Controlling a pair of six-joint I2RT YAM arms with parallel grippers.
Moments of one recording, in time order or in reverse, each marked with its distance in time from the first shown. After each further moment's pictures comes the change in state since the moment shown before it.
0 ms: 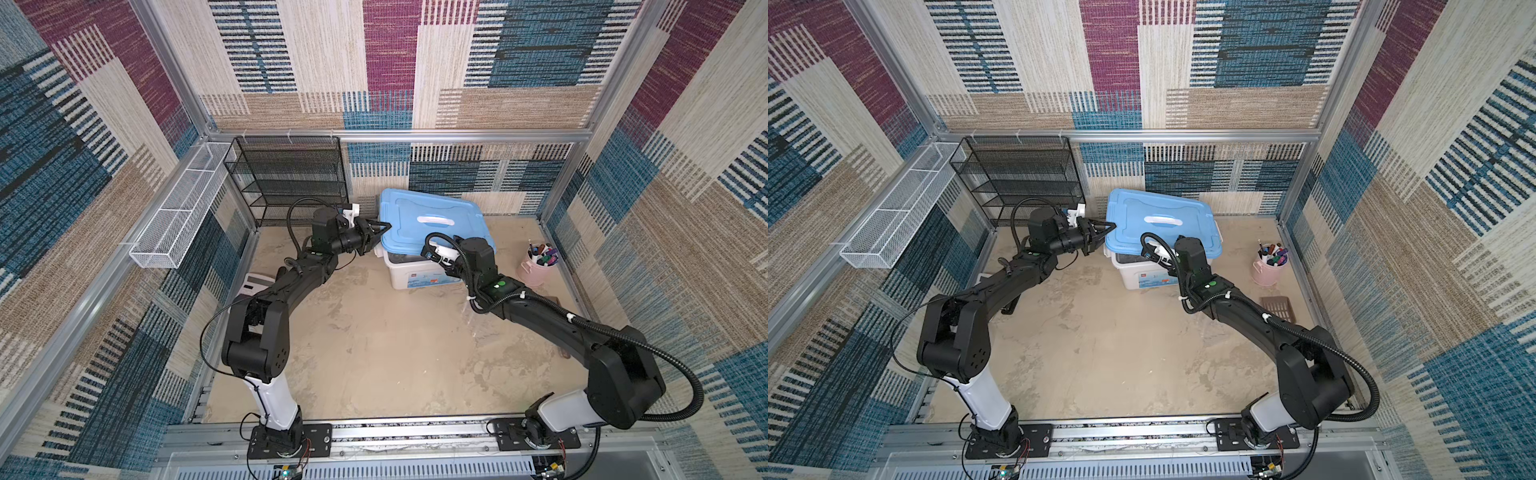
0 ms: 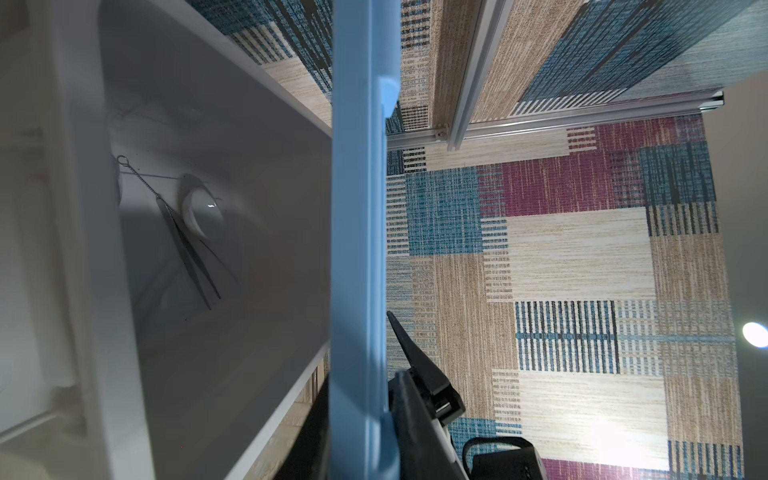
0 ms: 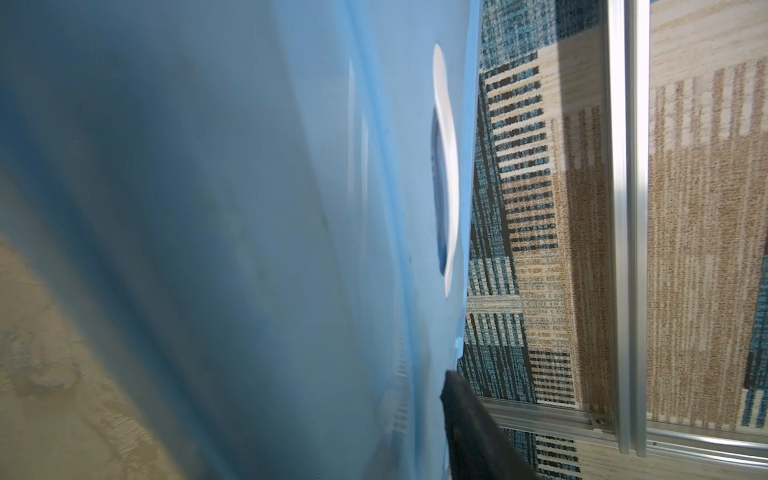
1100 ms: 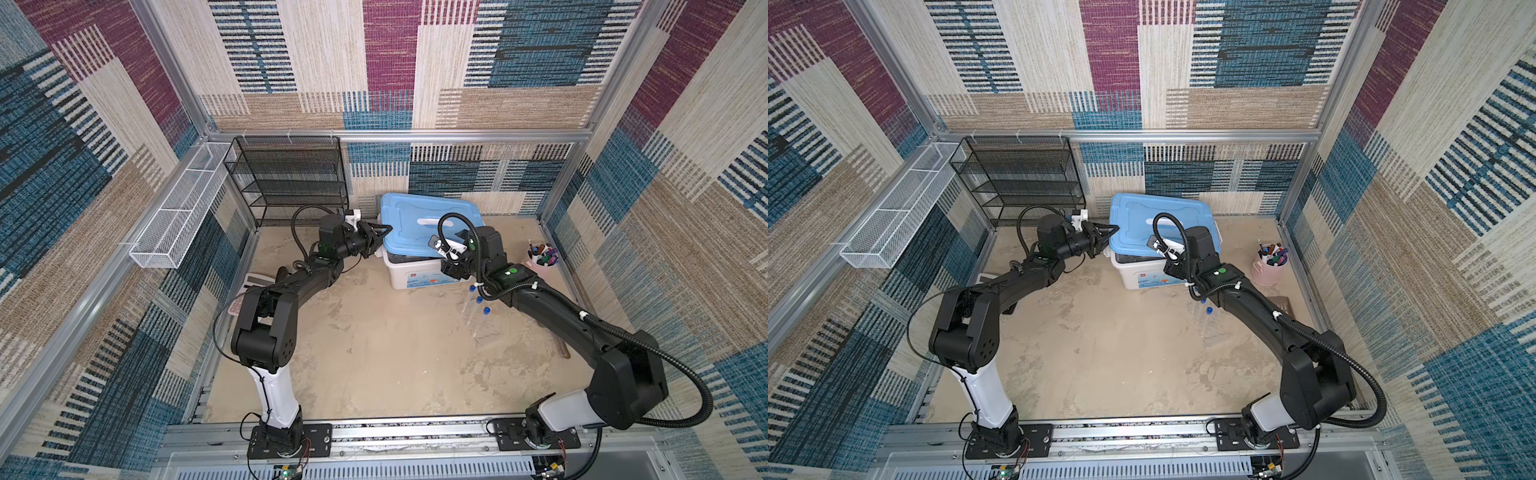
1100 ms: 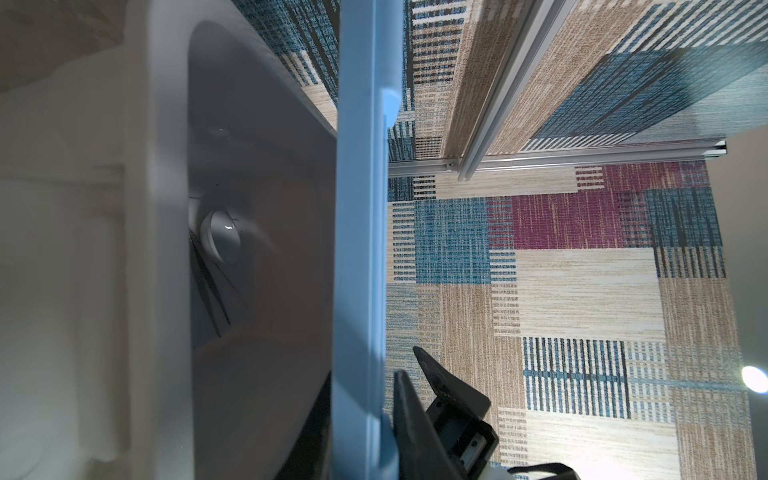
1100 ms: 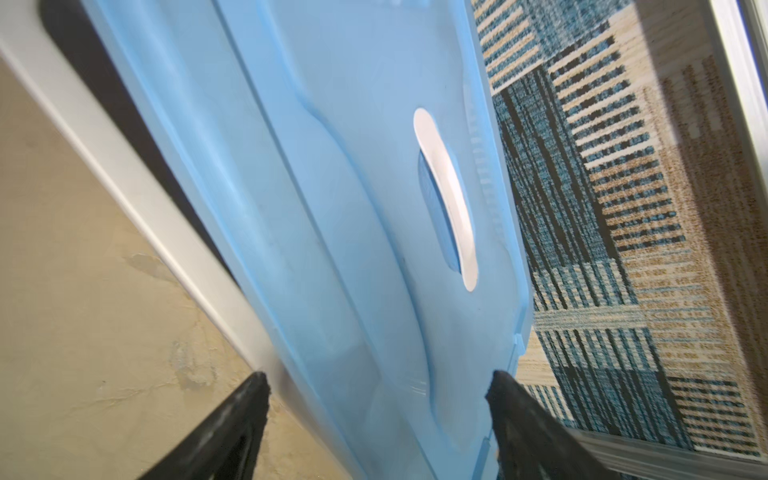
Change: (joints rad) left arm -0.017 0.078 -0.029 0.128 -0.078 -0.072; right arm -0.074 -0.019 0.122 -0.276 -0.295 0.257
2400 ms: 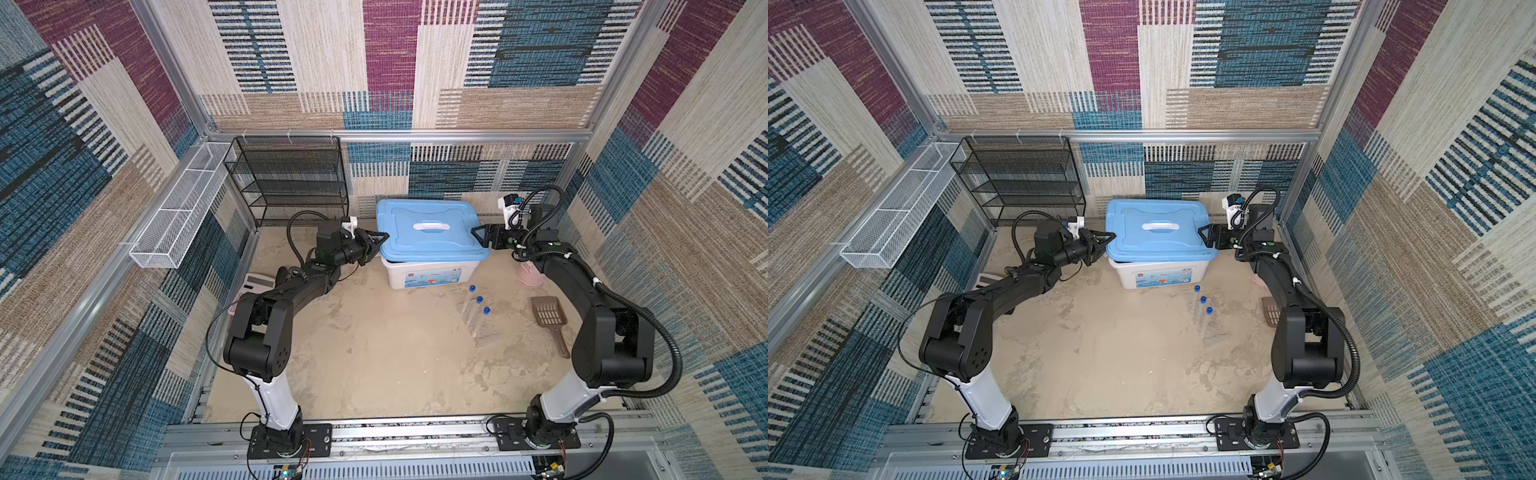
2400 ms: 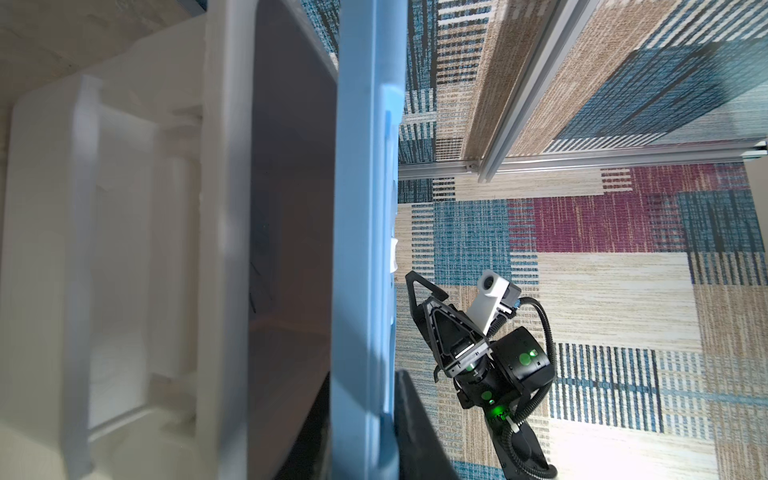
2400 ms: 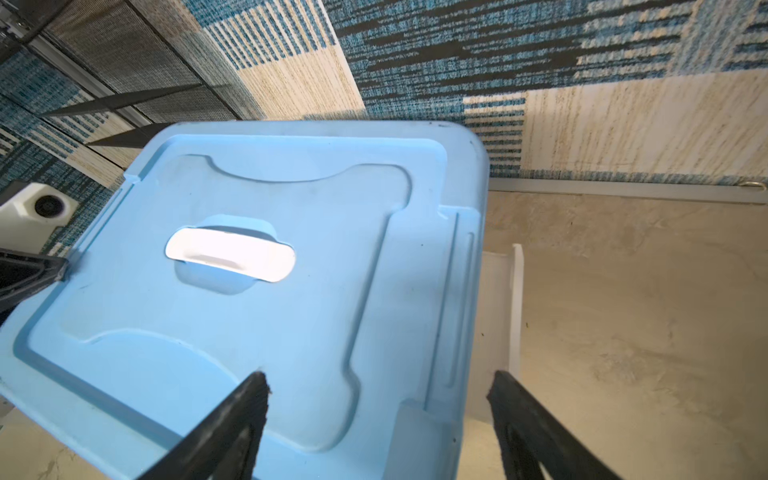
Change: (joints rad) left arm 0.002 -0.070 -0.099 -0.050 -0.039 0.056; right arm -0.476 0.212 0.172 0.000 -0.632 0.904
